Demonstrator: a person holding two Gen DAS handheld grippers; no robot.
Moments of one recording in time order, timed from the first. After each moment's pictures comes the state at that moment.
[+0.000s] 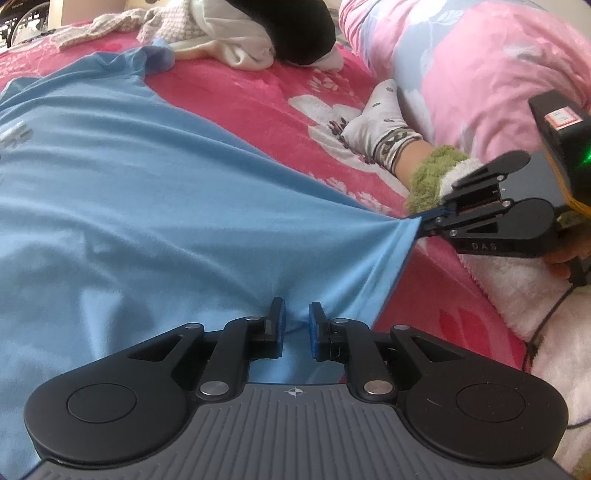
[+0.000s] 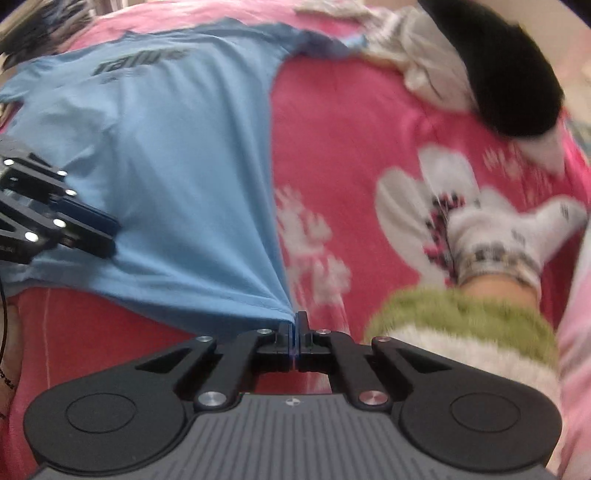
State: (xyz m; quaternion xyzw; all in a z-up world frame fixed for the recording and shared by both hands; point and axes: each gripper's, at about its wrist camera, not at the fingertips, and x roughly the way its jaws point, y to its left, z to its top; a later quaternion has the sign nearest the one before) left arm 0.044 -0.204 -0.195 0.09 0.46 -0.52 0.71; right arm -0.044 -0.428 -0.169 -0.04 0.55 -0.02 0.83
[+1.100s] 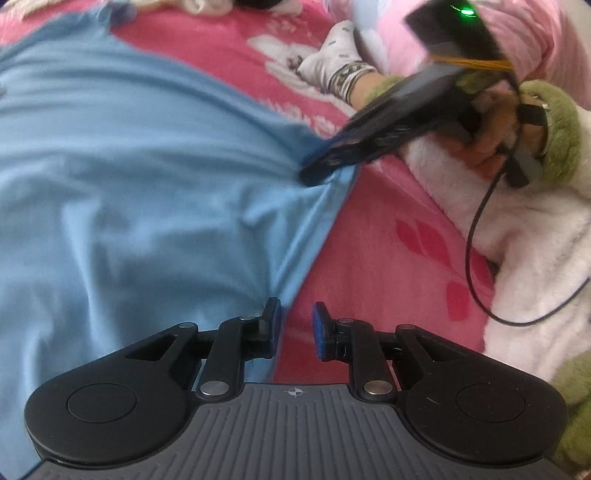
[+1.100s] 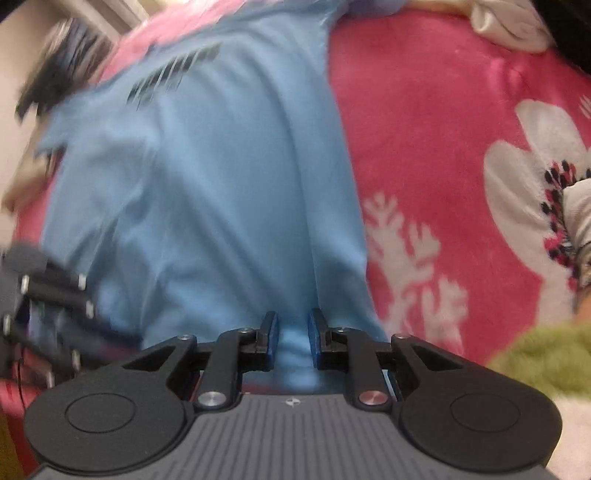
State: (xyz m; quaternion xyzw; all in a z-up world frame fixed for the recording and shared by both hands) left arm 0.022 -0.172 -0.201 0.13 0.52 -0.56 0.63; right arm 0.004 -0.427 -0.184 0.10 0.61 0.10 0.78
